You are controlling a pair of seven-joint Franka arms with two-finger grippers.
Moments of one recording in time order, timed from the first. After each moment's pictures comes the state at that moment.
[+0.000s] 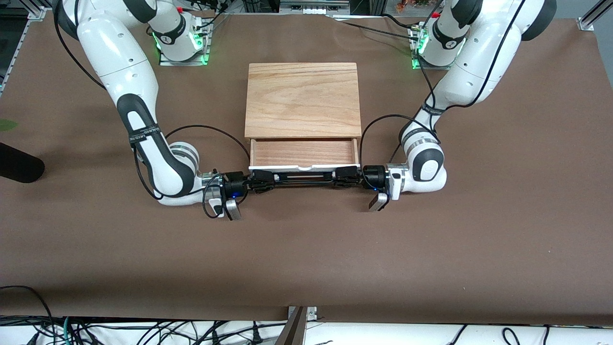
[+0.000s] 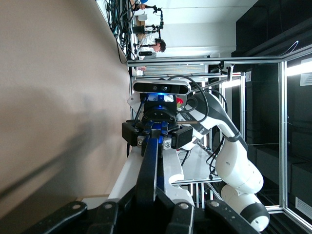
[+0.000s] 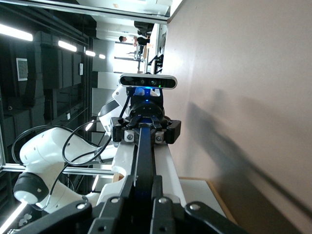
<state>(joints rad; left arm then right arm) -0.21 0.86 -0.12 -1.69 -1.82 1.79 1.07 0.17 0.88 0.19 -1.51 1.49 1.87 -0.90</state>
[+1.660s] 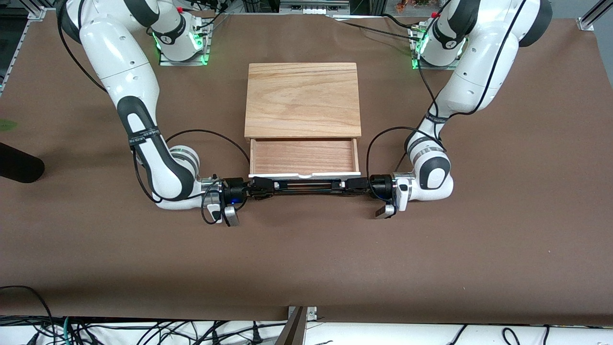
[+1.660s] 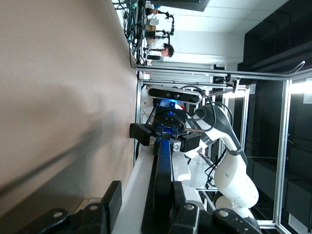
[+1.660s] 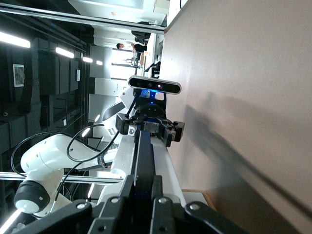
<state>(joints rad) -0.22 0.89 -0.05 -1.64 -1.82 1.75 0.94 0.17 0.90 0.18 -1.46 1.50 1.89 -0.88</state>
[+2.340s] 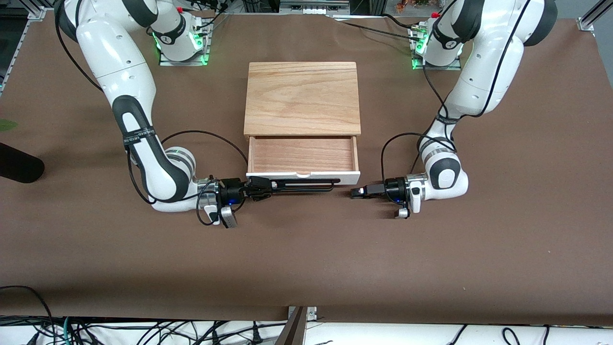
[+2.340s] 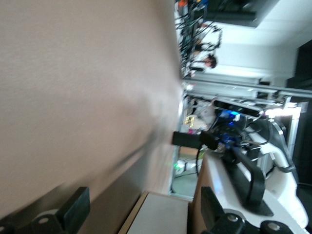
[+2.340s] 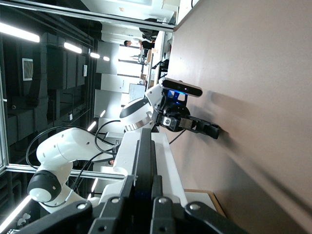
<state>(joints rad) -0.20 0.89 0.00 -1.69 -1.69 1.87 0.87 0.16 0.90 0.18 -1.44 1.49 1.84 -0.89</state>
